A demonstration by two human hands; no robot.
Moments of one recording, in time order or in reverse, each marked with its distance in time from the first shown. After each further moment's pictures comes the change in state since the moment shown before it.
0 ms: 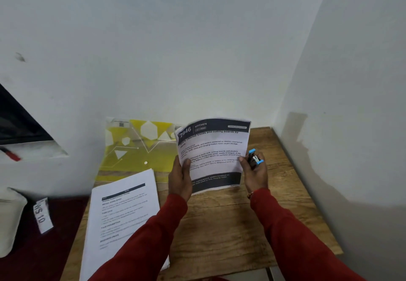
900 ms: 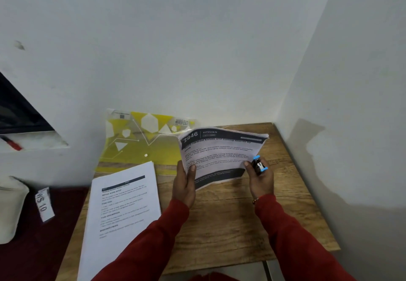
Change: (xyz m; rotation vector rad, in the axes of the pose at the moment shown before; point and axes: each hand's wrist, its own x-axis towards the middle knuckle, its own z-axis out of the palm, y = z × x) left_hand -0.032 -0.012 0.003 -0.109 -0.095 0.020; right_hand -0.015 0.019 -0.022 -0.085 0.016 -0.007
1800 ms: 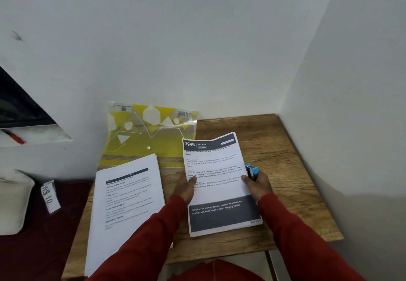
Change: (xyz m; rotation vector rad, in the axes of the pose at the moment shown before) left_hand 0.009 -0.063 -0.018 0.158 -0.097 -0.606; right_hand -0.008 0.053 -0.010 -0.354 -0.093 0.380
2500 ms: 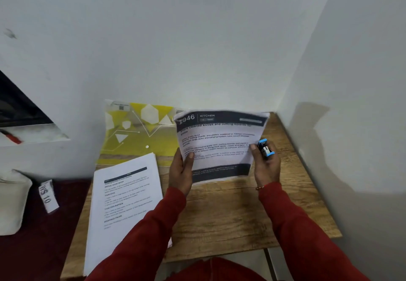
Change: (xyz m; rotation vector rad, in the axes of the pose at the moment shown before) left_hand -0.038 0.058 -0.003 -0.259 0.085 0.515; right_hand -0.027 -0.081 -0.010 0.453 0.129 -0.466
